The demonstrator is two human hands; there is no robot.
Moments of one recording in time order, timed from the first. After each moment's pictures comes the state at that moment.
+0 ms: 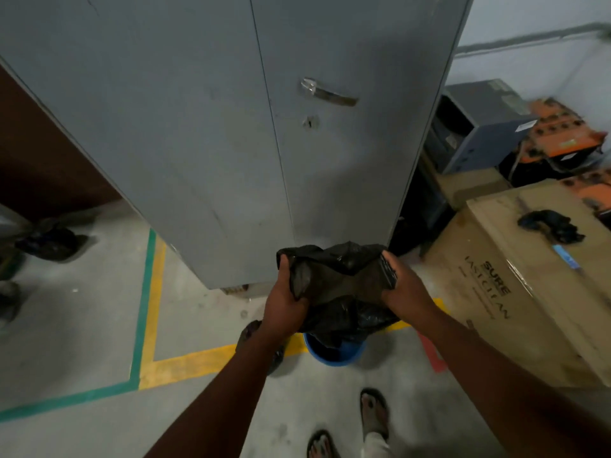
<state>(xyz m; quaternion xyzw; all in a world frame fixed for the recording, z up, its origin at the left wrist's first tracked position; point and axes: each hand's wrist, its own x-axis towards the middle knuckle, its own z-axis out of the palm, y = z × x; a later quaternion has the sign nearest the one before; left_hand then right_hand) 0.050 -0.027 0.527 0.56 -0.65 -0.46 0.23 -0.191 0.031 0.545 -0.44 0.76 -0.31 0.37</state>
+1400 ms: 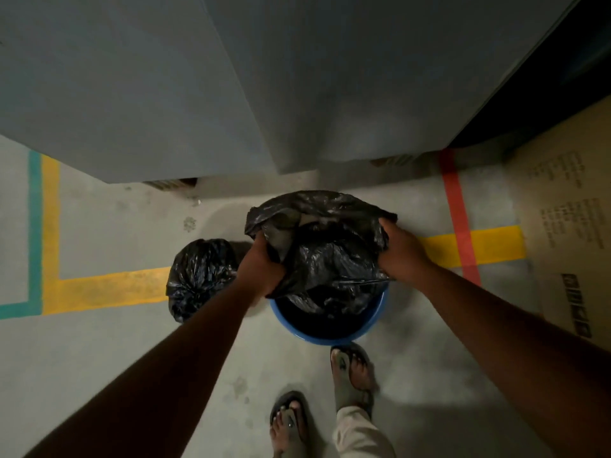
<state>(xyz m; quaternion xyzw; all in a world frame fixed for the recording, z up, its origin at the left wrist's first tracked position) -0.009 -0.126 0.044 0.70 -0.49 -0.53 0.02 -0.275 -0.095 0.025 -0.45 0.77 -0.02 0.46</state>
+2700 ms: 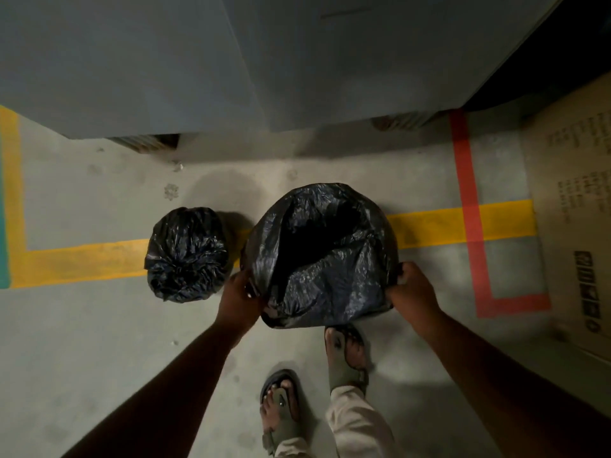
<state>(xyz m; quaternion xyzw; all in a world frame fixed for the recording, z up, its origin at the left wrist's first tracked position) 0.044 -0.015 -0.053 0.73 -0.45 -0.52 0.06 -0.261 0.029 -0.050 -0.25 0.85 -0.08 0.46</state>
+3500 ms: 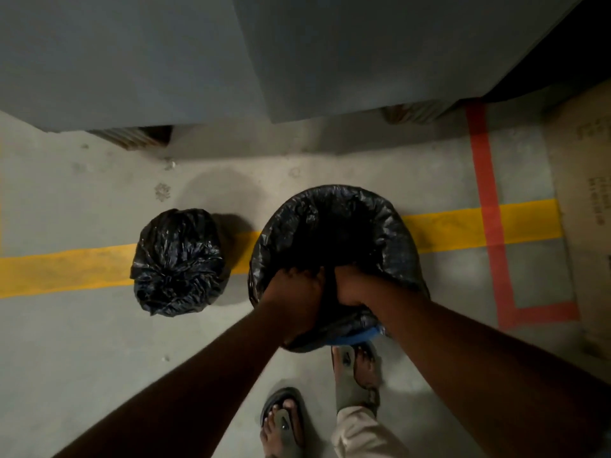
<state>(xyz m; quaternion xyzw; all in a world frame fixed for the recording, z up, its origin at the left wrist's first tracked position) -0.032 -0.049 -0.069 0.38 -0.84 -0.24 -0.29 -0.172 -0.041 -0.134 -0.52 0.62 0.27 0.52</state>
